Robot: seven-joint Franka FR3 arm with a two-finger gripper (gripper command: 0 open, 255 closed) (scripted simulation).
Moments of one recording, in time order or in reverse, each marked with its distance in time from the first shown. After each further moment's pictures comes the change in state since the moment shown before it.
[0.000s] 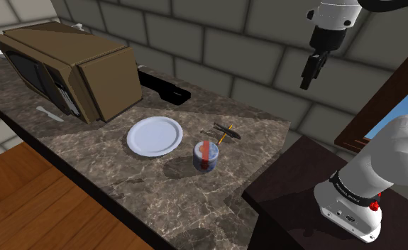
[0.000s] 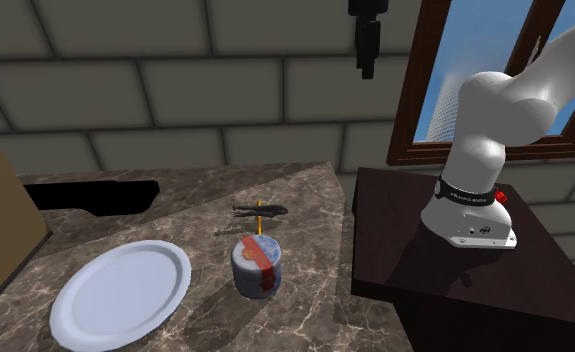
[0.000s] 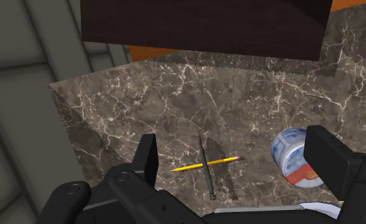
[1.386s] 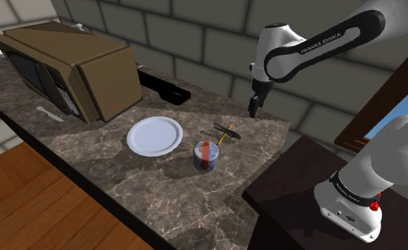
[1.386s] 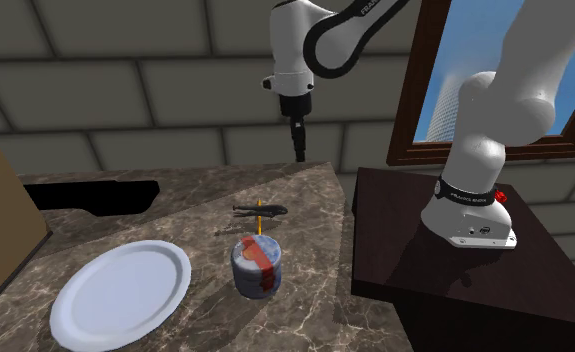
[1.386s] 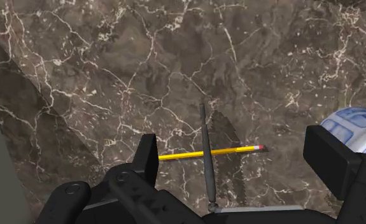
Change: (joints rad) arm 0.005 0.616 -0.007 -0.062 -0.029 0.681 -0.084
